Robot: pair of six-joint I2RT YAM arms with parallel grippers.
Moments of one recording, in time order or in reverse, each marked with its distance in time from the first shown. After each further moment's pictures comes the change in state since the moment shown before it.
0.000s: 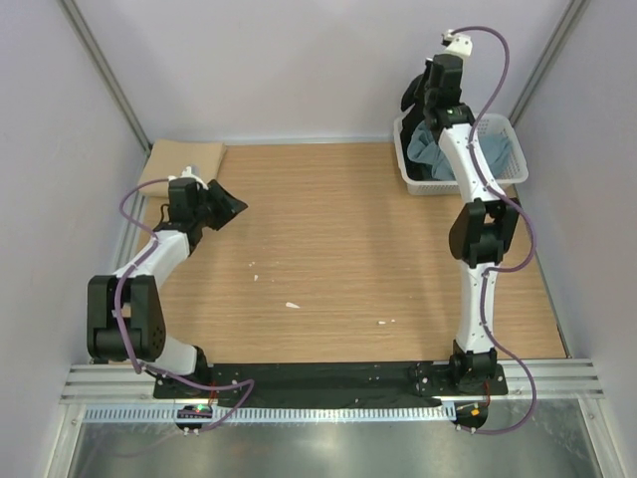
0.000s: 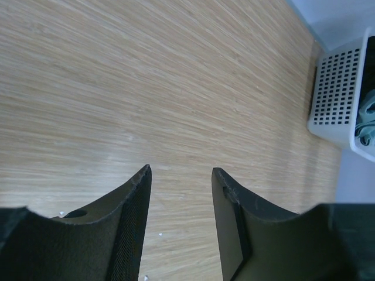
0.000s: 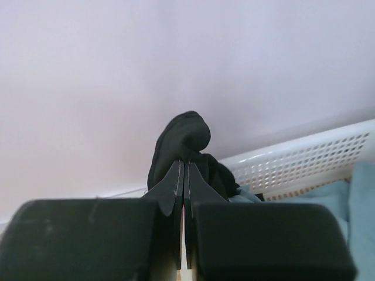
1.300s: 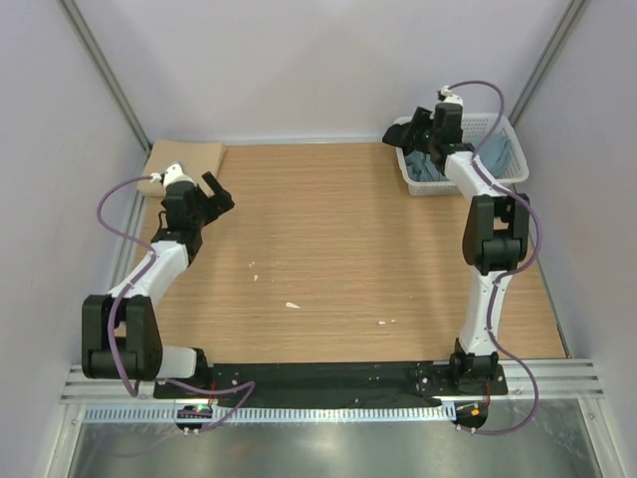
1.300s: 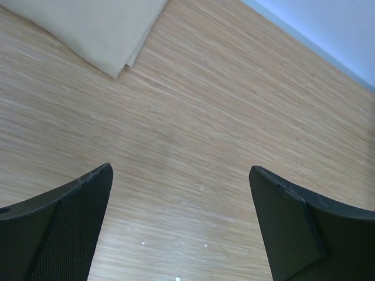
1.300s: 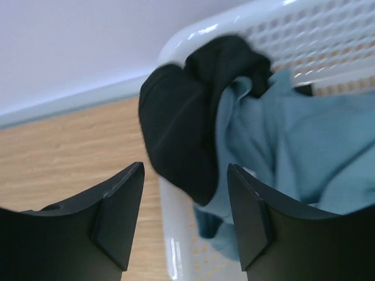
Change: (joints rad) left arm -0.029 -0.146 -0.099 0.103 -0.399 0.181; right arm -0.078 -0.160 -0.565 0.158 -0.293 0.124
